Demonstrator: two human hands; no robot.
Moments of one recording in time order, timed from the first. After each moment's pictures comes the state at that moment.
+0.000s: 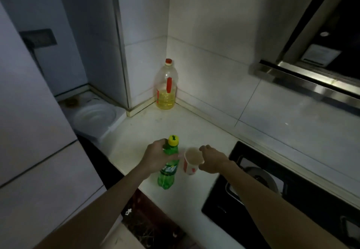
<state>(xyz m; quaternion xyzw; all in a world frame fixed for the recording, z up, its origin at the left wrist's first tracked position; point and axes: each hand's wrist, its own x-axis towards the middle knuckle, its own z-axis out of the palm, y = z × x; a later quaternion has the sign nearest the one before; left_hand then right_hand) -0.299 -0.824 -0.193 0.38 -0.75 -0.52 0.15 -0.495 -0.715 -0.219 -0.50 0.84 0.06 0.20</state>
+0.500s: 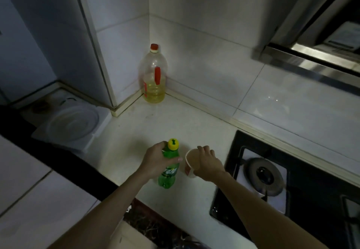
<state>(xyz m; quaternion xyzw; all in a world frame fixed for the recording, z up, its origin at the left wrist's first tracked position) -0.333 -0.887 -0.235 0.34 -0.76 -0.54 0.08 -0.494 -0.749 -0.287 -0.40 0.90 -0.03 0.19</state>
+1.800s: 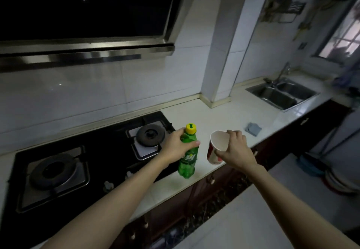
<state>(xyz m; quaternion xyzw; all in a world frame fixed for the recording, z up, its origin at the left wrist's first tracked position) -0.481 -0.180 -0.151 -0.17 -0.81 -0.55 -0.12 -0.410 0.027 -0.146 0.16 0.97 -0.15 -0.06</state>
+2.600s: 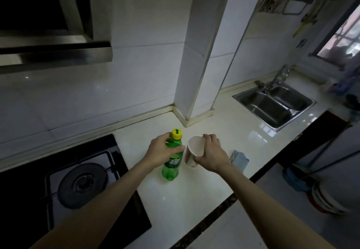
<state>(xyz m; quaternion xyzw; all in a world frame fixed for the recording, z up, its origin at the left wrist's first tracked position) -0.742 0.049 -0.202 -0.13 -0.81 -0.55 -0.17 -0.684 0.238 -0.200 0.14 0.98 -0.16 0.04</state>
